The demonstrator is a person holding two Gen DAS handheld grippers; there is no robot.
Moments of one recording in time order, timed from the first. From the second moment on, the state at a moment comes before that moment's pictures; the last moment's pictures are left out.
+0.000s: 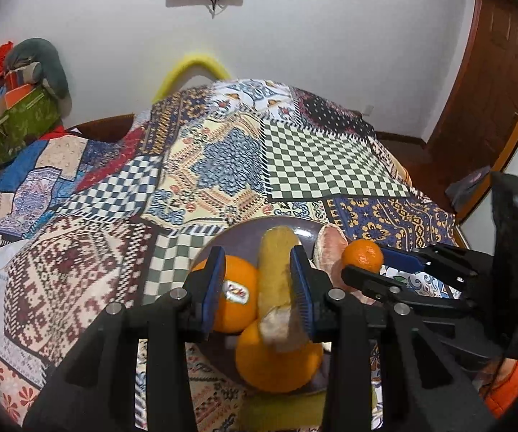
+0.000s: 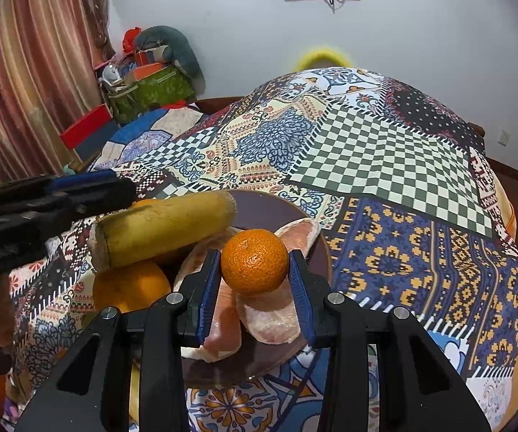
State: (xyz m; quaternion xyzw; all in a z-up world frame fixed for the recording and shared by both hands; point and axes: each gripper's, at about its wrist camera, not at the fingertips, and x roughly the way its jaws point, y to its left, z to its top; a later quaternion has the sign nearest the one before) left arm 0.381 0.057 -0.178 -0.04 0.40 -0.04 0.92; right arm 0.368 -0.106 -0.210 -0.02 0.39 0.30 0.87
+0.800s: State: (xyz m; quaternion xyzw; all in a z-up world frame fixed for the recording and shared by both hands) left arm 0.338 0.087 -0.191 -0.05 0.40 -0.01 0.91; right arm 0.367 -0.093 -0.213 -0.05 0.40 0.28 0.87
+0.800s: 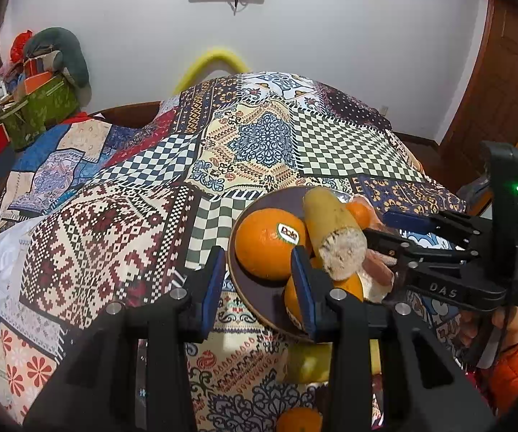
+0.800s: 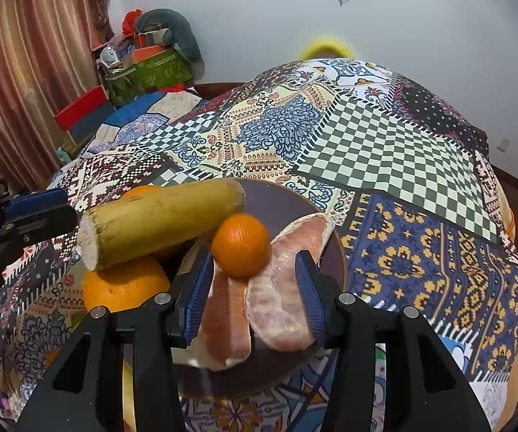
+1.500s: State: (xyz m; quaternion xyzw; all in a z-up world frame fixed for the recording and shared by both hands) left arm 0.267 0.081 -0.190 -0.06 0.42 0.00 0.91; right arm 0.283 -0.099 -0.202 -0.06 0.41 0.30 0.86
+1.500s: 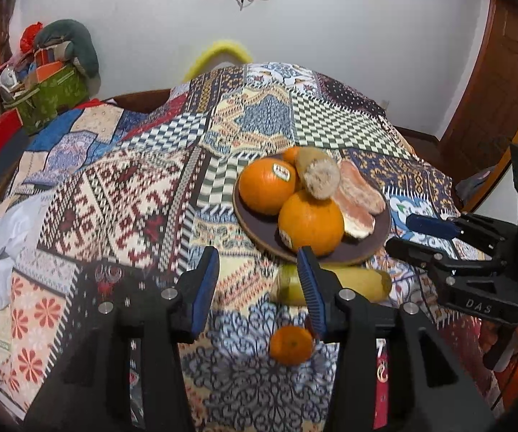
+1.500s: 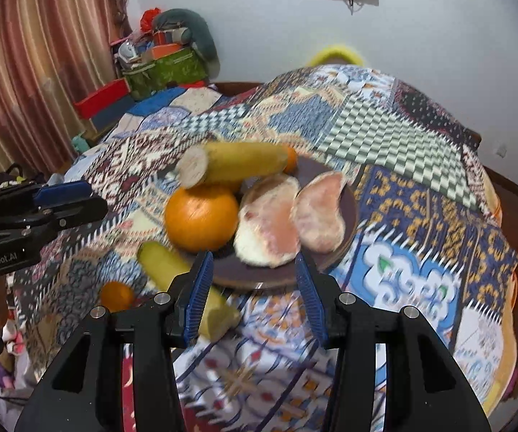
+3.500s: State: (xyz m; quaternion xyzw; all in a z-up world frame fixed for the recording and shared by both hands) left arm 0.212 0.050 -0.218 -0.07 0.45 -0.04 0.89; right arm 0.203 -0.155 -0.226 -0.09 0.43 0.29 0.85
